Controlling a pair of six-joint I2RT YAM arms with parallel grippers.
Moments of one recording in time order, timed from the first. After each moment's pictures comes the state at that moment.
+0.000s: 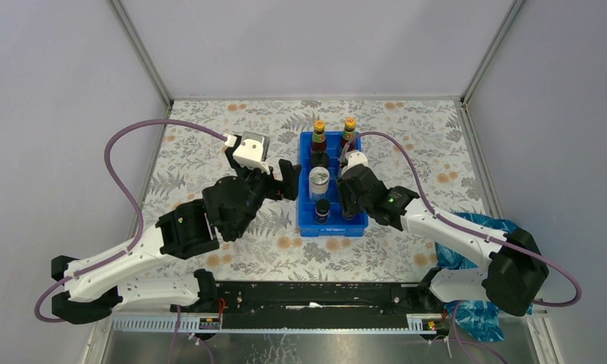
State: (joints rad) left arm -1.19 0.96 1.18 -0.37 -0.78 -0.25; right arm 0.81 1.28 0.88 -0.44 0.29 0.36
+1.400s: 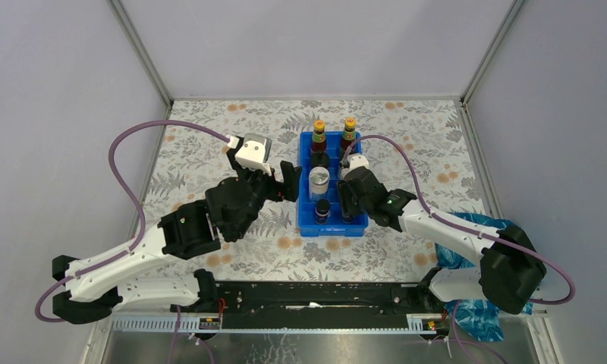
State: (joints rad) left arm -1.19 0.96 1.17 -0.37 -0.78 -0.25; right arm 0.77 1.30 0.81 -0.35 0.25 0.37
